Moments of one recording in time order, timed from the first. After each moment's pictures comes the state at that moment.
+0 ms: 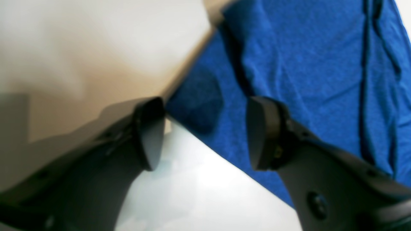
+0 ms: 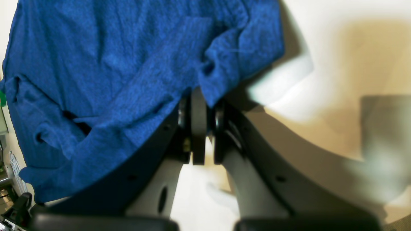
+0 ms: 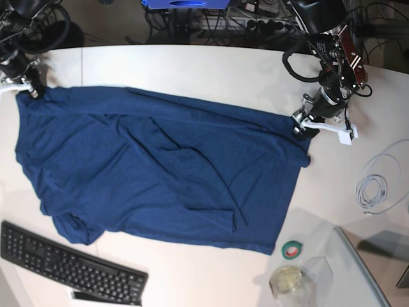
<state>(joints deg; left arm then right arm) 4.2 -1.1 -35.7 72.1 -24.5 -15.1 39.0 -6.8 4.6 58.2 62.0 31.9 32.6 -48.9</state>
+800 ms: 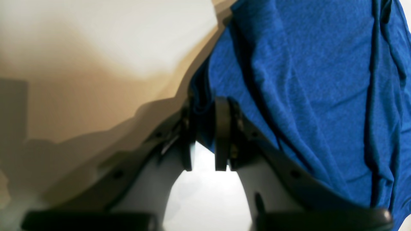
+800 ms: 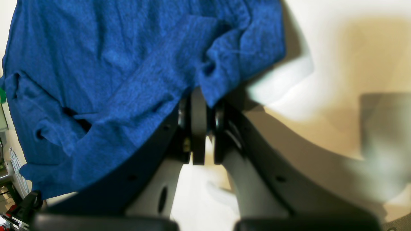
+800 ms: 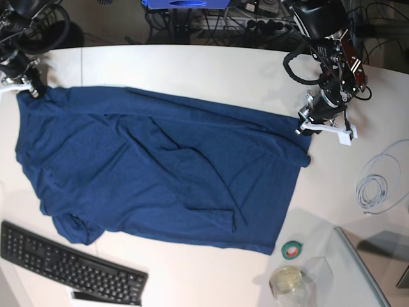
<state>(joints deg) 2.6 -1.7 -35.8 69.6 -24.1 -14.9 39.4 -6.7 4.6 58.2 62.2 31.9 32.6 -49.8</state>
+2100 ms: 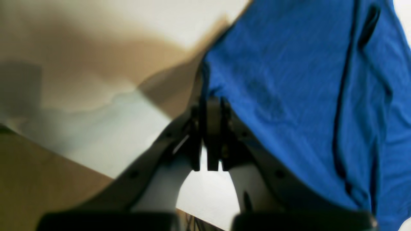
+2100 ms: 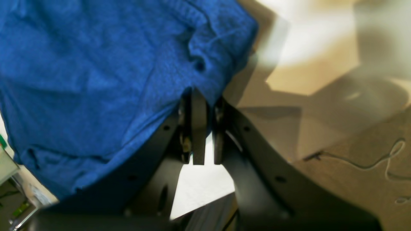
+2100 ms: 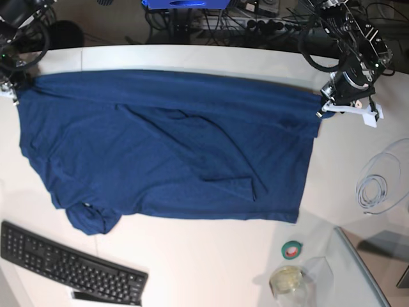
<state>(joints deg) 13.6 1.8 -40.5 97.5 -24.1 -4.3 56.4 -5.1 7.3 57.9 69.4 30.7 8.7 -65.9</state>
